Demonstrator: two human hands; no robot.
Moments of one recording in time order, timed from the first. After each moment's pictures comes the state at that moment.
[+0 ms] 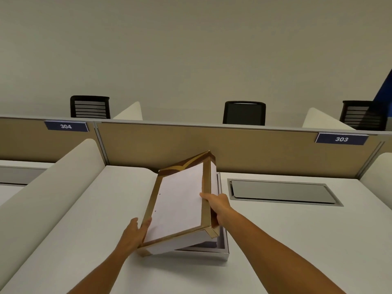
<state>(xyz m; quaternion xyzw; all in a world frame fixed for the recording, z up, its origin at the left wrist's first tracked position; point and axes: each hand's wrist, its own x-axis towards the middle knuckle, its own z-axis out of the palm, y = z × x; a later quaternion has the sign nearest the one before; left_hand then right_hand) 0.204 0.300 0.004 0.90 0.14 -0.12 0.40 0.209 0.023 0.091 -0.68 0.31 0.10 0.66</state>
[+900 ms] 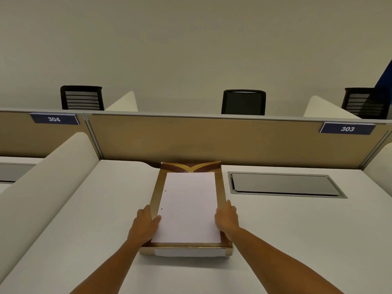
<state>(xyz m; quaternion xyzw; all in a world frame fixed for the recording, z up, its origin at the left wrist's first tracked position) 0.237 0.267 -0.009 0.95 0.06 -0.08 0.30 0.204 0.005 0.019 -0.88 0.29 0.05 0.37</state>
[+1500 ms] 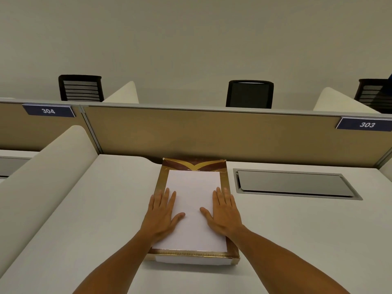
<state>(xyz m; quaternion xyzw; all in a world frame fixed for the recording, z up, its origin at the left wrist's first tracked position) 0.266 0.235 -0.019 0.99 -0.16 -0.03 0.05 0.236 -0.001 -0.017 -0.99 0.04 0.04 0.12</state>
